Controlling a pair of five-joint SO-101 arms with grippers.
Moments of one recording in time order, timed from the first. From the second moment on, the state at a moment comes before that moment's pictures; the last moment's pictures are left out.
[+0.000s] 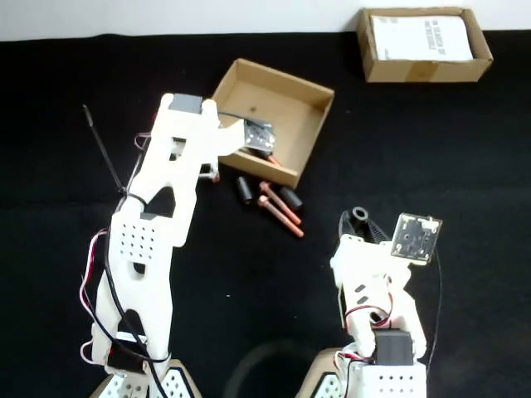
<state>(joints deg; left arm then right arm) 4.0 56.1 -46.5 87.2 -79.2 -6.1 -104.5 95.7 41.1 -11.5</state>
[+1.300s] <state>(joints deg) 19.3 17.4 -50.1 98.8 2.4 -23.9 -104.5 95.7 37.1 -18.3</state>
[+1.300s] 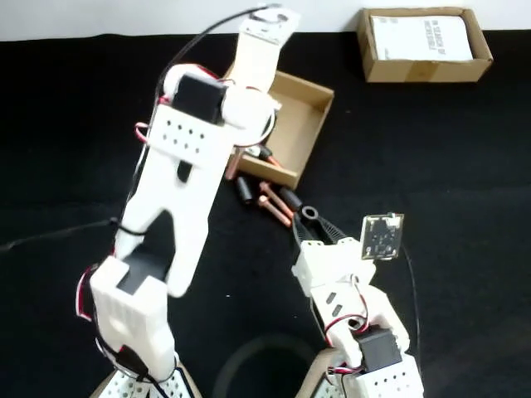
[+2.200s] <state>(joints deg) 19.0 -34.7 -17.6 96.4 11.2 -24.3 -104.5 95.7 37.1 -18.3</state>
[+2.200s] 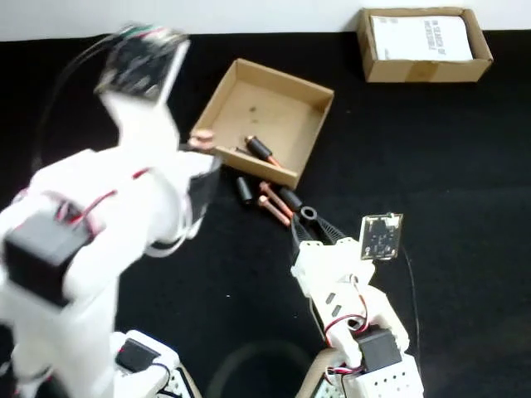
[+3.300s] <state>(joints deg) 33.5 -53.8 57.5 13.1 8.6 -29.5 -104.5 95.7 37.1 -17.0</state>
